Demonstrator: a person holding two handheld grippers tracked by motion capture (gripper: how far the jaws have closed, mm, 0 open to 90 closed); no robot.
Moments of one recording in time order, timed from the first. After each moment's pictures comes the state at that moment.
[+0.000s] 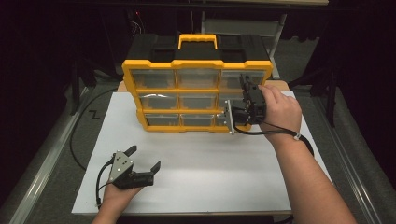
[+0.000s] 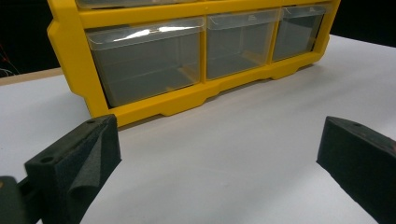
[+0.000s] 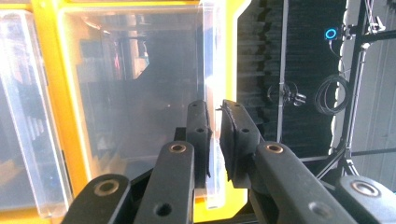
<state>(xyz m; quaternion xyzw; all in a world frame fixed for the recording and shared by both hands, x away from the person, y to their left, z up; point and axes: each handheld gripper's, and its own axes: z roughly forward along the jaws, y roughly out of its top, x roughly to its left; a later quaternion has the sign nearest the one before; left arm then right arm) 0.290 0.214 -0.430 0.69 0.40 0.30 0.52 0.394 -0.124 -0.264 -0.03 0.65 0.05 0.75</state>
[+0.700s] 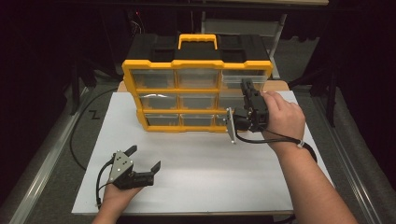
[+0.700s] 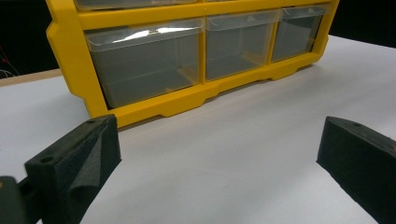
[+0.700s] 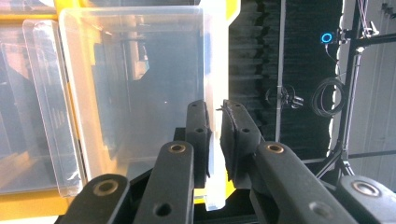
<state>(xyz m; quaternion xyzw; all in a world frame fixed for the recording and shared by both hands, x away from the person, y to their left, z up) 0.290 0.214 -0.429 0.69 0.40 0.30 0.53 0.376 -0.127 -0.266 -0.03 0.65 0.06 0.75</state>
